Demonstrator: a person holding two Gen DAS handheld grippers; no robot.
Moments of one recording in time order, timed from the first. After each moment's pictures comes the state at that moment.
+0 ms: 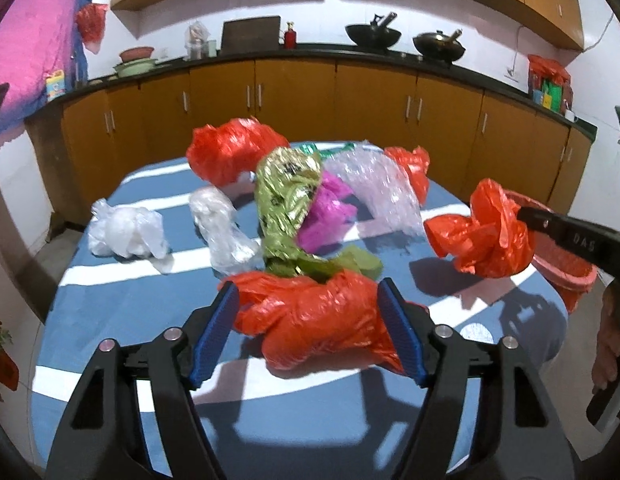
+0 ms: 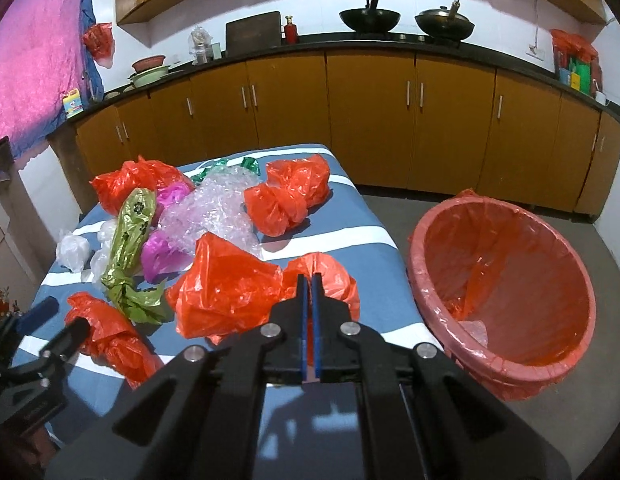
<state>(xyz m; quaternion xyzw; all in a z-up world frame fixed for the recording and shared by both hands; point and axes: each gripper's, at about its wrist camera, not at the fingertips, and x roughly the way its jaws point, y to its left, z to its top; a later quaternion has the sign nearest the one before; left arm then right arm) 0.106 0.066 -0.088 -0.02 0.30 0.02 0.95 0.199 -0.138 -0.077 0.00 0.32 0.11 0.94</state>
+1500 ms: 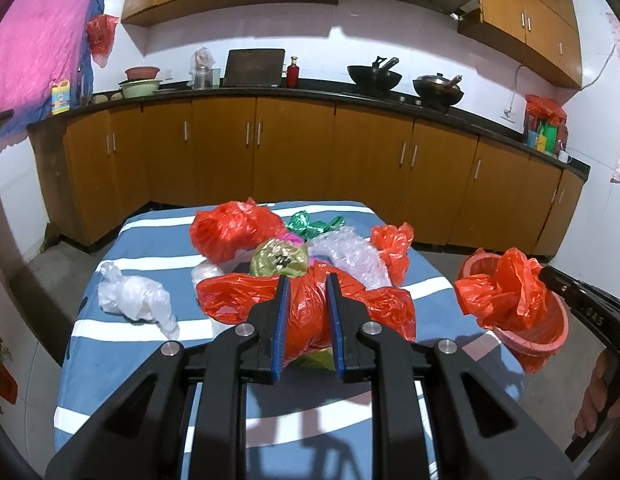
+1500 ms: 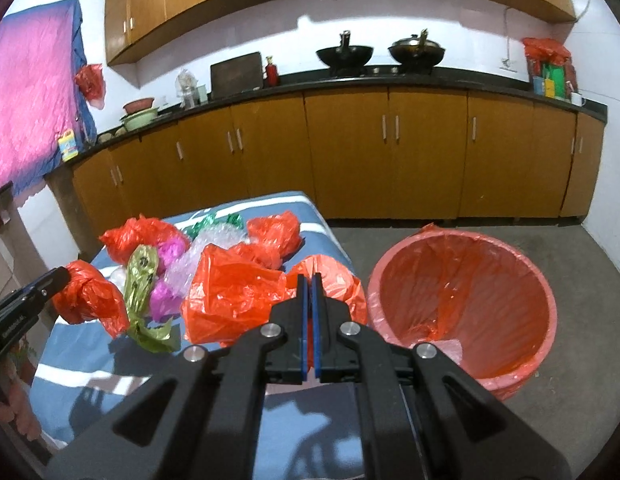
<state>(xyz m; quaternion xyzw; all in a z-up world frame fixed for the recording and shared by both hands) 0.117 0.066 -0.018 -0.05 0.24 0.01 0.97 0.169 -0.180 -0.026 0.04 0.26 0.08 0.96</state>
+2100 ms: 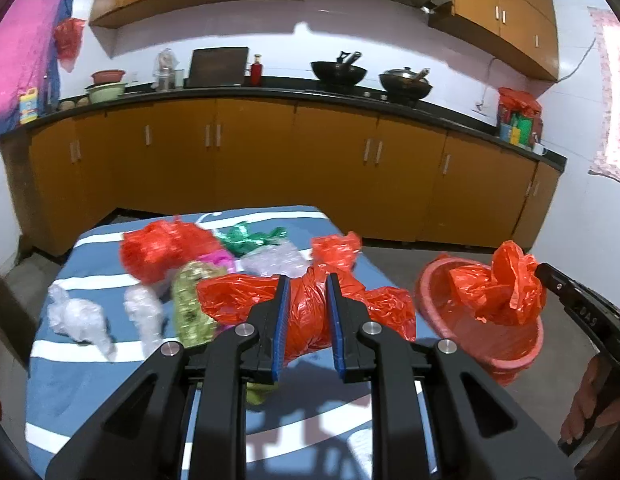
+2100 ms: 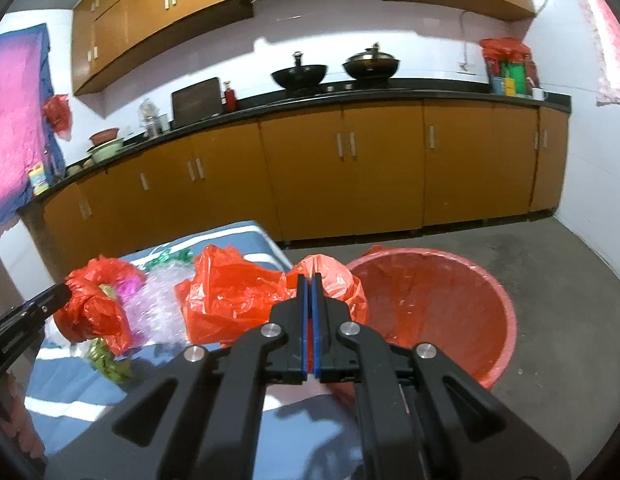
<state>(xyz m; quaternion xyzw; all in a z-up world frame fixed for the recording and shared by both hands) 0.152 0.008 -0.005 -0.04 0.24 -0.04 0.97 0.176 -0.237 -0.016 0.07 0.23 0.02 0.97</state>
